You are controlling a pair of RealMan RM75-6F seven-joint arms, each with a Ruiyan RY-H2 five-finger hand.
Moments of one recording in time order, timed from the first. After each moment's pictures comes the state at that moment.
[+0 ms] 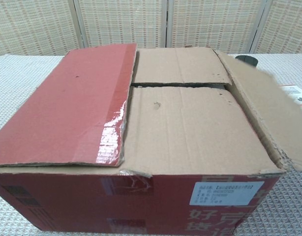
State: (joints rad) left arm -0.27 -0.98 -0.10 -1.85 1.70 1.38 0.09; right arm 0.42 -0.61 0.01 -1.99 -1.81 1.34 0.41
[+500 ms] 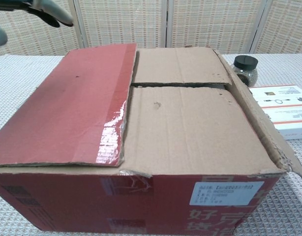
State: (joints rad) left arm -0.57 -0.96 -0.10 -1.91 1.87 1.12 -0.18; right arm 0.37 -0.64 0.01 -1.98 -1.80 1.36 0.40
